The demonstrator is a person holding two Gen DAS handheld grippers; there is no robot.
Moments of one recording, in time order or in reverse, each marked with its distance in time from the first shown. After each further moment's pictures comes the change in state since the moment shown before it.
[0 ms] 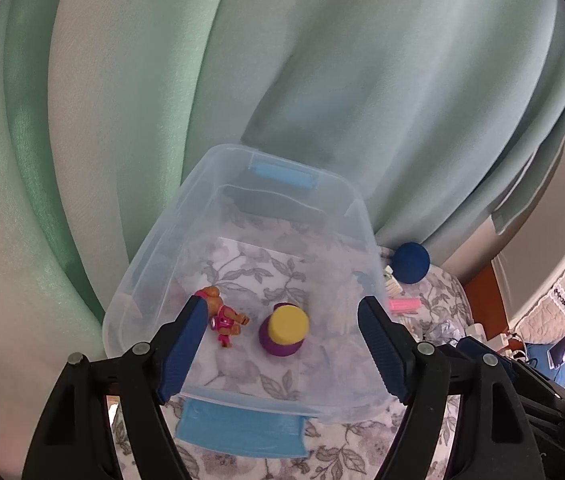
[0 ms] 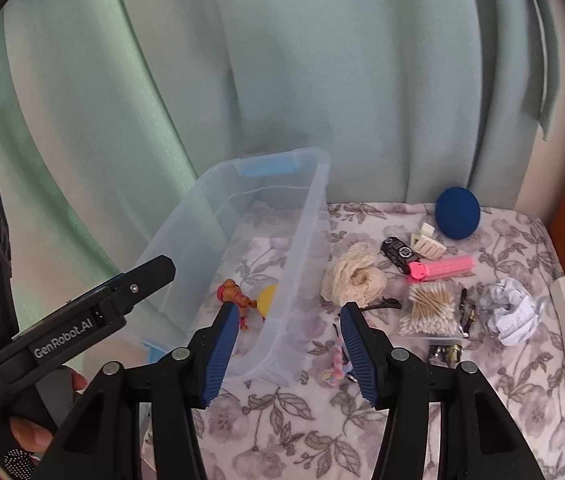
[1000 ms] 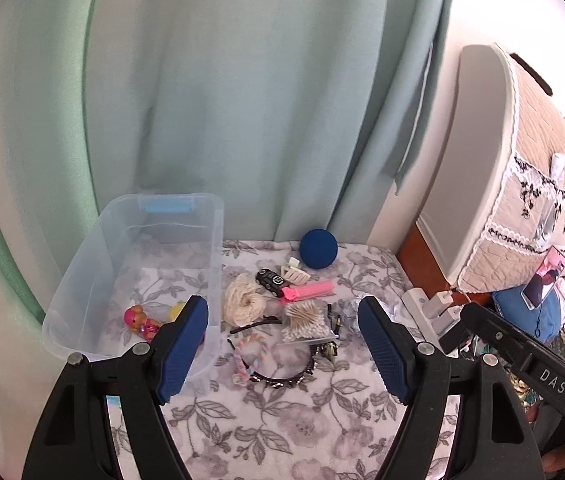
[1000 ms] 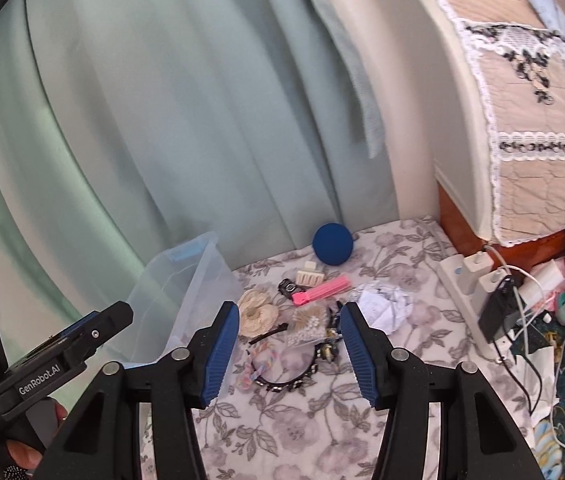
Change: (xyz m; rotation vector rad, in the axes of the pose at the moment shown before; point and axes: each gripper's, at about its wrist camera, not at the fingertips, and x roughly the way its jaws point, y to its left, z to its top) left arm -0.061 -0.153 -0.035 0.270 -0.055 -0.082; right arm -0.142 -0.141 -0.036 0.249 -0.251 -0.096
